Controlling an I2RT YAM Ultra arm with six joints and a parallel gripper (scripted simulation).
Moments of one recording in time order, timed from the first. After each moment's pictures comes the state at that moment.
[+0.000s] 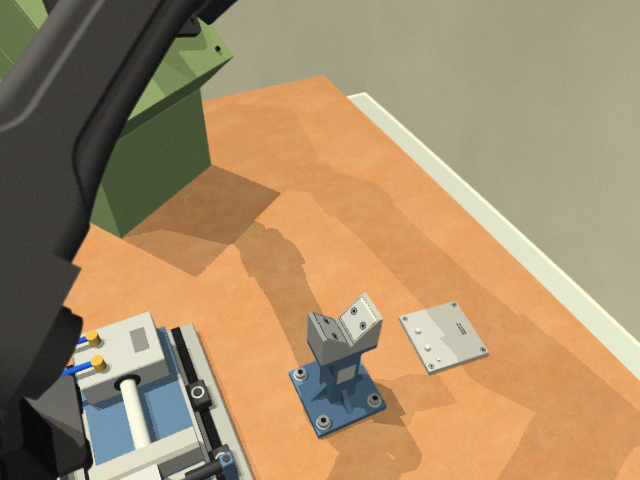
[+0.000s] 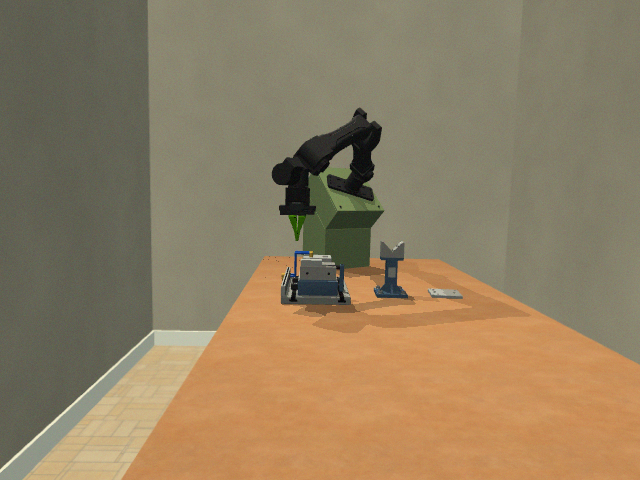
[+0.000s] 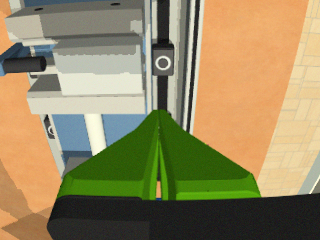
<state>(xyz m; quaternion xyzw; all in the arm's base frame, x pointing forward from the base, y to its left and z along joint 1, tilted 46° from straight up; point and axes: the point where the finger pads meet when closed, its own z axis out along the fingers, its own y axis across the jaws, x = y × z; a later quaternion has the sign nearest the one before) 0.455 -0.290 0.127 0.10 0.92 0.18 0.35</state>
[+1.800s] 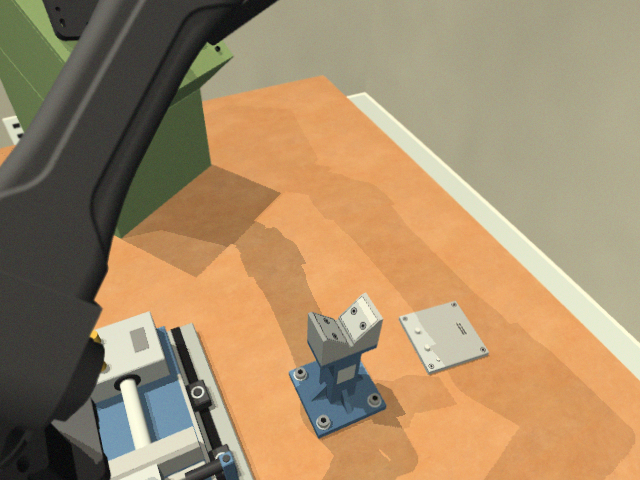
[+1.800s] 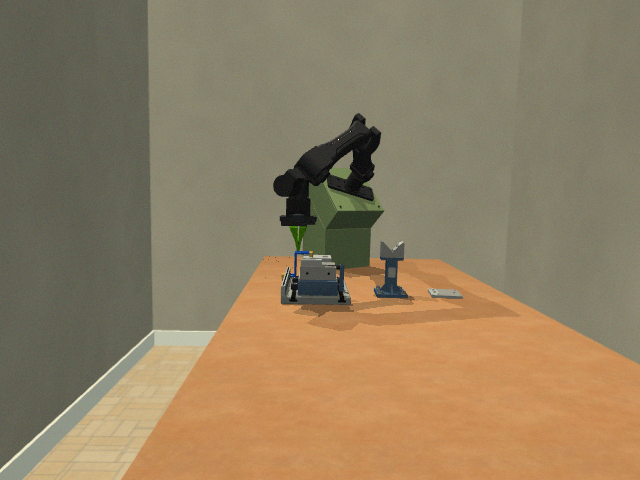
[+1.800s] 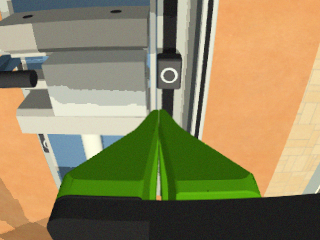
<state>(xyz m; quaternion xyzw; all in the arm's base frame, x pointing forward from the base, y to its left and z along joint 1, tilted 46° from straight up) 0.475 -0.279 0.108 0.10 0.92 0.18 0.35</state>
